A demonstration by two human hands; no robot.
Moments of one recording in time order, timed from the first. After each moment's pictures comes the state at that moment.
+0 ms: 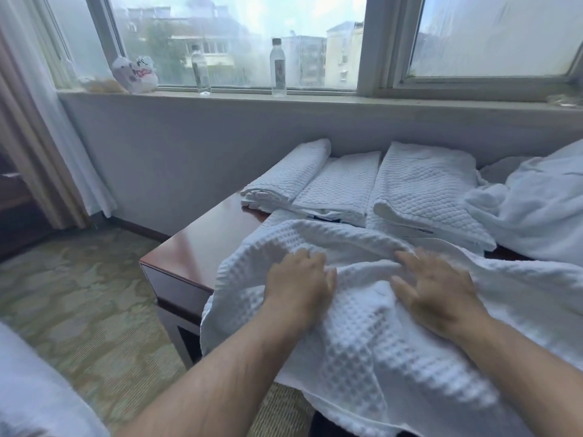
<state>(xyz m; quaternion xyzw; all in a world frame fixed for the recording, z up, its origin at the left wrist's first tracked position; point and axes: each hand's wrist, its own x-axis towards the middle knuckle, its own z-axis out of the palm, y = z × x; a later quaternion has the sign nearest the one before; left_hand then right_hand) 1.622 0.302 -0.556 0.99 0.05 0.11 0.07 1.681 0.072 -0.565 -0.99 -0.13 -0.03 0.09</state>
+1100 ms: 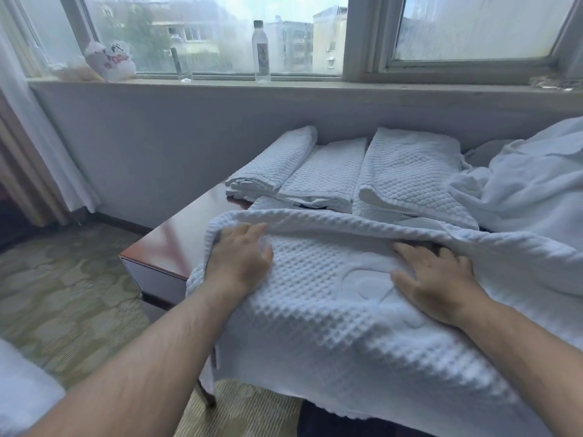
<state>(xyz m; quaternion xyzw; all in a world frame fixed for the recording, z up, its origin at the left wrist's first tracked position) 1.646 0.385 -0.576 0.97 0.10 0.15 0.14 1.689 0.046 -0.574 -0.99 -0.11 0.00 0.06</state>
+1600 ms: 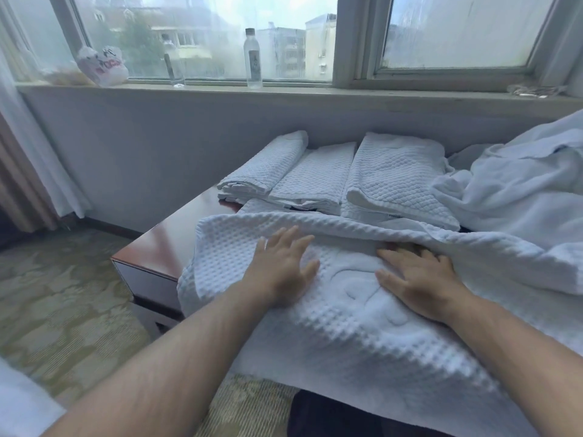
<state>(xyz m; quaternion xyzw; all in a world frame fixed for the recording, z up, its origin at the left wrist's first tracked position) 1.640 0.313 -0.562 0.99 -0.04 0.03 0.13 1.682 0.043 -0.567 -0.98 -0.16 0.01 0.07</state>
